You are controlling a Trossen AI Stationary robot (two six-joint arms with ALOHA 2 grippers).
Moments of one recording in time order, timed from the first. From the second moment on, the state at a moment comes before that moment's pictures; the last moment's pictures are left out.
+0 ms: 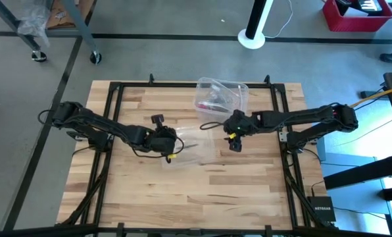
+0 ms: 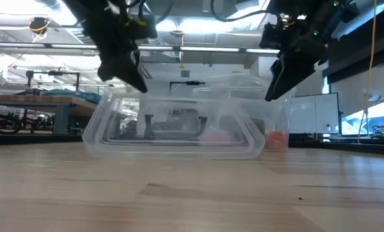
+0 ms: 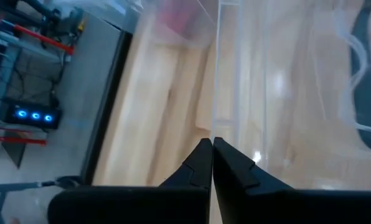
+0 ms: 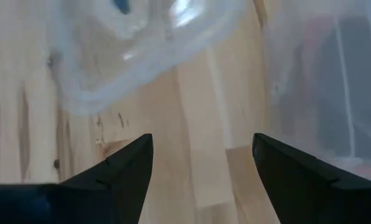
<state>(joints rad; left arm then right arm) -0.19 1.47 0.94 -0.55 -0.80 -0.11 -0.05 1.30 0.84 -0.52 0.12 0.03</state>
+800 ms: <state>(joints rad) -0.35 1.47 1.16 -0.61 -0.99 0.06 -0.03 1.23 0.42 0.07 0.02 0.23</state>
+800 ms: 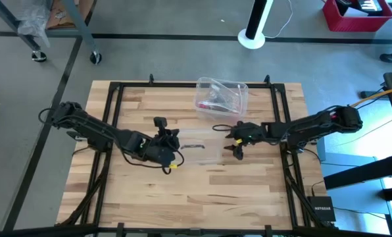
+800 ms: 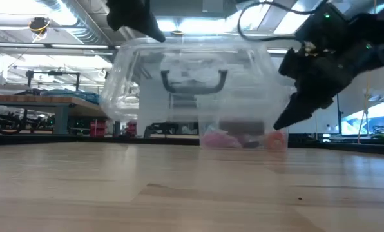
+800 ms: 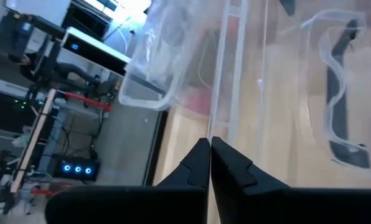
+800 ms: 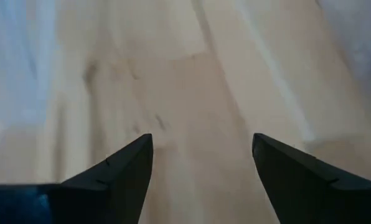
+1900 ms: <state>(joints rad) -0.39 1.47 1.16 -0.57 -1.15 0.06 0.38 1.16 0.38 0.40 0.29 0.01</state>
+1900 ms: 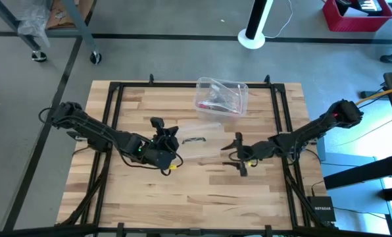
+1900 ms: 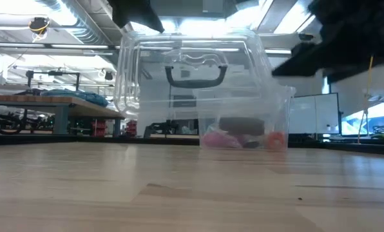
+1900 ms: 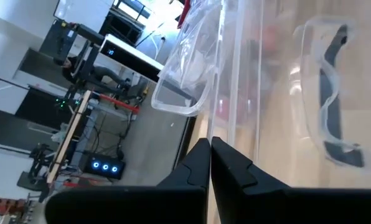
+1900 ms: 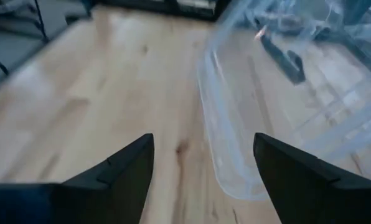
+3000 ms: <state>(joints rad) -0.45 1.65 1.13 -0.20 -0.63 -0.13 0.35 1.40 0.38 0.28 0.43 -0.03</state>
